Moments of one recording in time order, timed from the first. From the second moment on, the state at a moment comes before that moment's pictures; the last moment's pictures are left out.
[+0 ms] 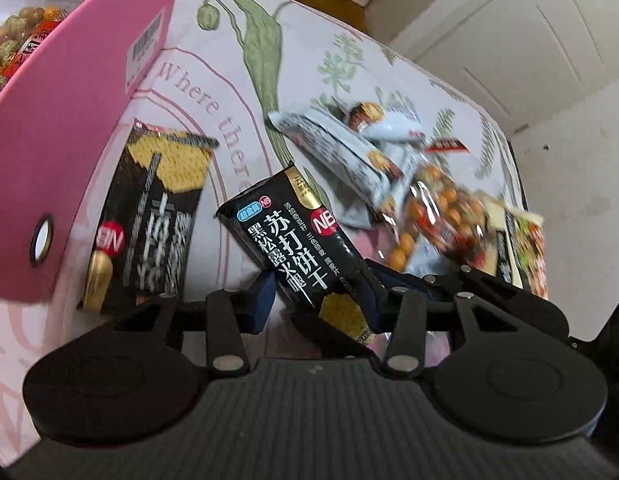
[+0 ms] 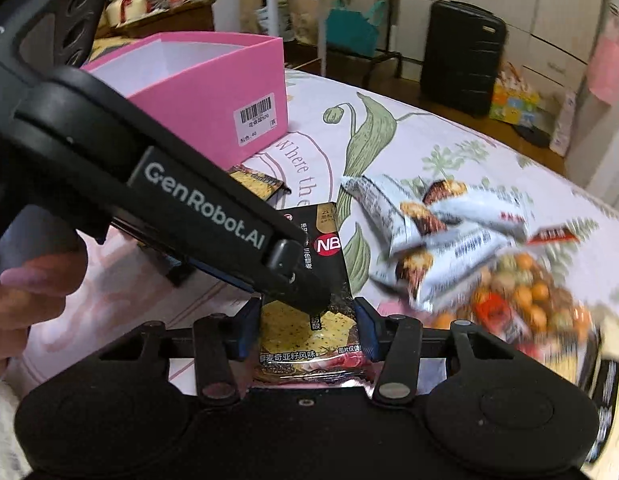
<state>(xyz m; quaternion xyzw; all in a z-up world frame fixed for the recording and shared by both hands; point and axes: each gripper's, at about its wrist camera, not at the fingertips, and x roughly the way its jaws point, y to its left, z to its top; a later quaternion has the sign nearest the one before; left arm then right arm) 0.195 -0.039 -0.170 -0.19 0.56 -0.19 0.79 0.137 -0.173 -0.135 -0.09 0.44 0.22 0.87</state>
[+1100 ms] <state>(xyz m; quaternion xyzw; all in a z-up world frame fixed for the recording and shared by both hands) 0.076 0.045 -0.020 -0.10 0.50 -0.22 0.83 0.048 -0.102 -0.007 -0.03 0.39 0.25 0.89</state>
